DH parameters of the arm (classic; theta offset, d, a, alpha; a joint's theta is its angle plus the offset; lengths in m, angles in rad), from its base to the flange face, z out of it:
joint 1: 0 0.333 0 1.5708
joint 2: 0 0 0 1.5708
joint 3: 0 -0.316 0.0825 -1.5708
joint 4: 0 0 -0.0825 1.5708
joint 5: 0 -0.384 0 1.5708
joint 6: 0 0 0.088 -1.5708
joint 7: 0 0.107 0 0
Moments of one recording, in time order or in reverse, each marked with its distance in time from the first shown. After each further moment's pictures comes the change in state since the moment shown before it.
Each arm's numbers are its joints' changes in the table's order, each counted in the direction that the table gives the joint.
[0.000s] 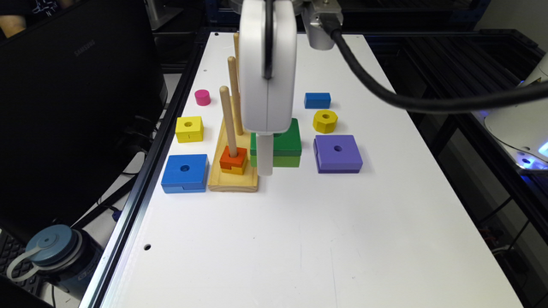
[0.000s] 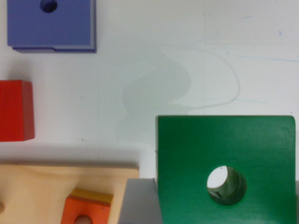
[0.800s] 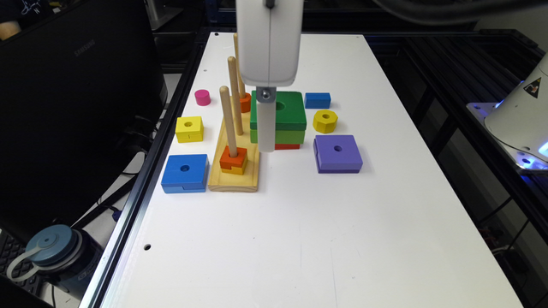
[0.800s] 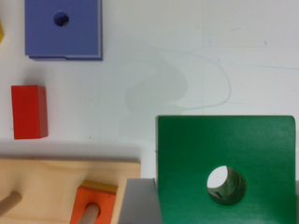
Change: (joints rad) arm -0.026 0.065 -0.029 0.028 -0.062 0.077 -0.040
